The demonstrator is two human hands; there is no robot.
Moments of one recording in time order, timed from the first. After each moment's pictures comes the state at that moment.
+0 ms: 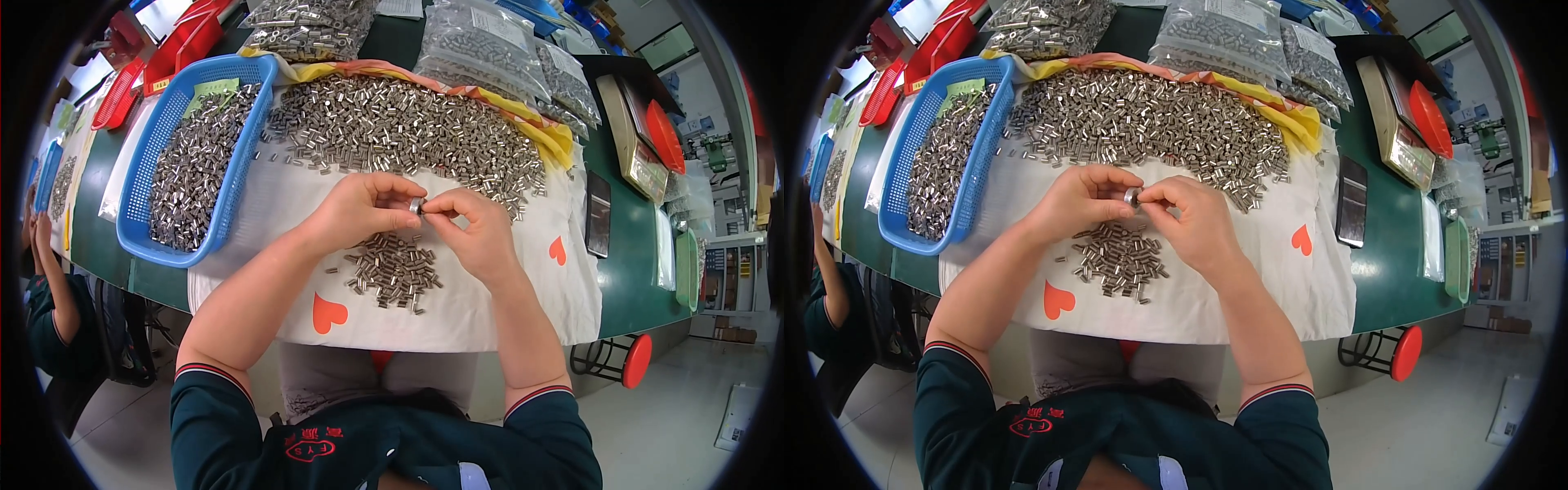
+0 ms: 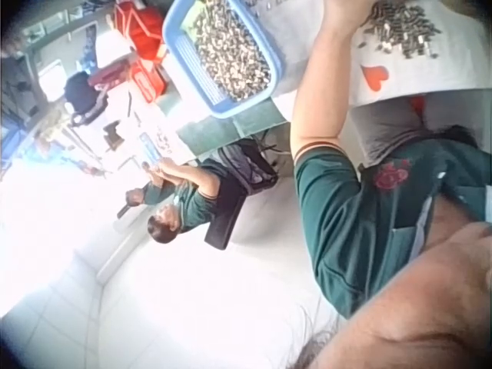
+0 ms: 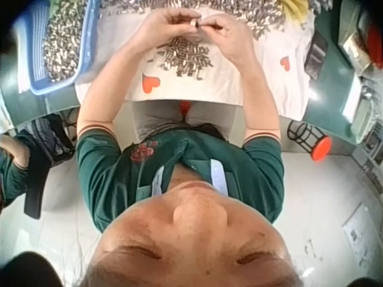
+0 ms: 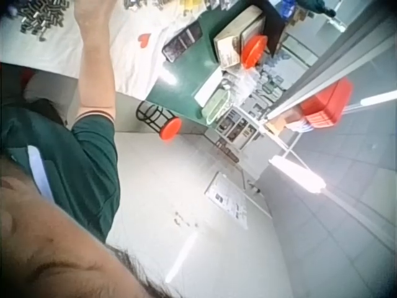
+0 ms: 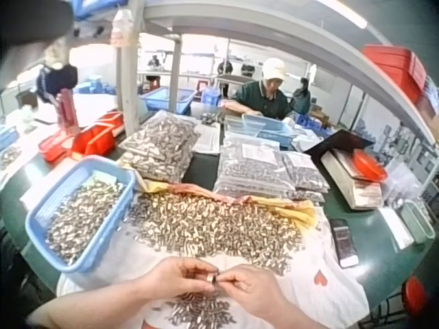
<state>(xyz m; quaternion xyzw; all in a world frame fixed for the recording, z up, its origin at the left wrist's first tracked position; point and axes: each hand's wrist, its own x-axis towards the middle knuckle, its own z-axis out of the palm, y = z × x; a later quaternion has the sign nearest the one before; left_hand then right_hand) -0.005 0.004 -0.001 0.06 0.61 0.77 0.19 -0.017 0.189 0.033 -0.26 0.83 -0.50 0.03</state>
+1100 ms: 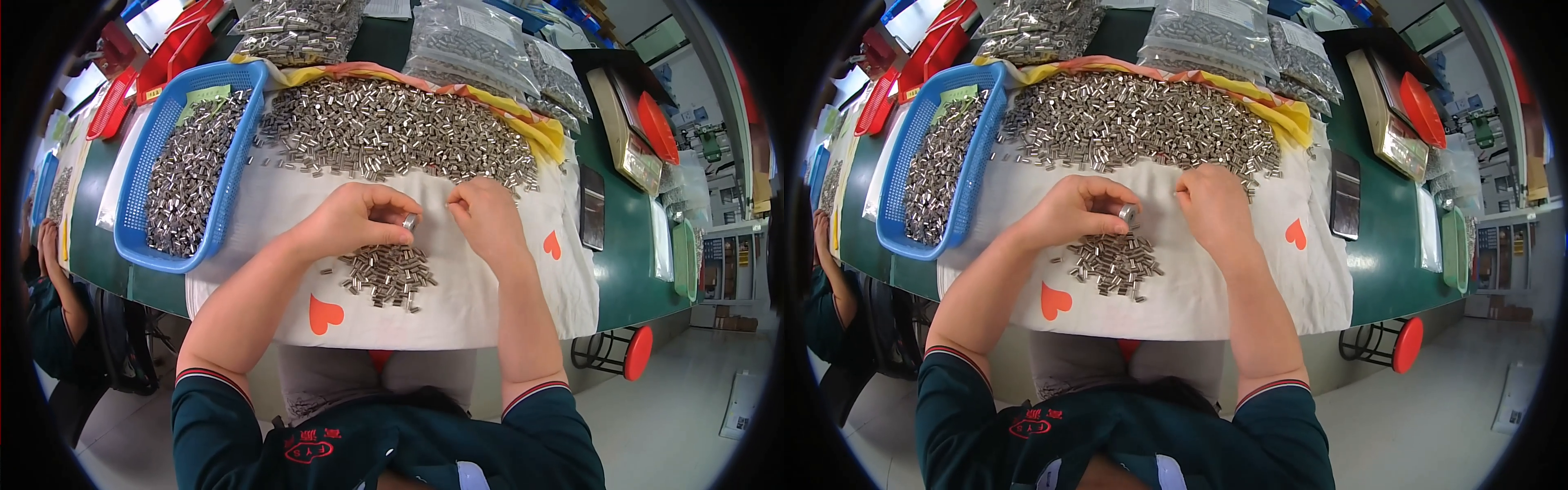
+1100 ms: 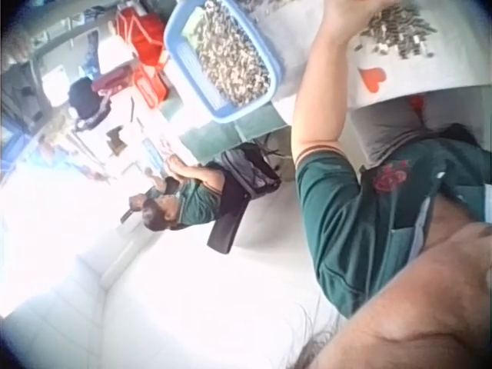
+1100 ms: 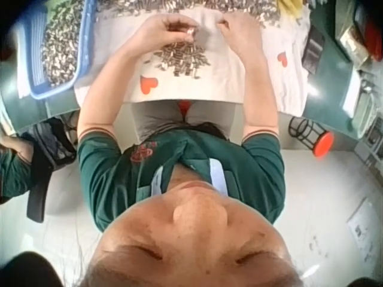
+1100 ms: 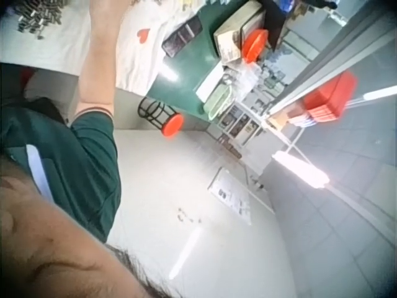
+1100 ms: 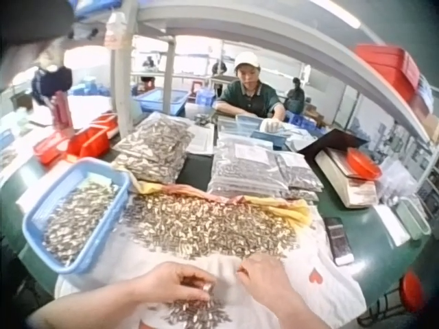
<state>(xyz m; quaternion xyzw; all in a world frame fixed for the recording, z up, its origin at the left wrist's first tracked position) 0.001 0.002 0.010 0.11 0.68 0.68 0.23 -0.040 0.215 0.017 -0.26 0.94 -0.20 -0.03</state>
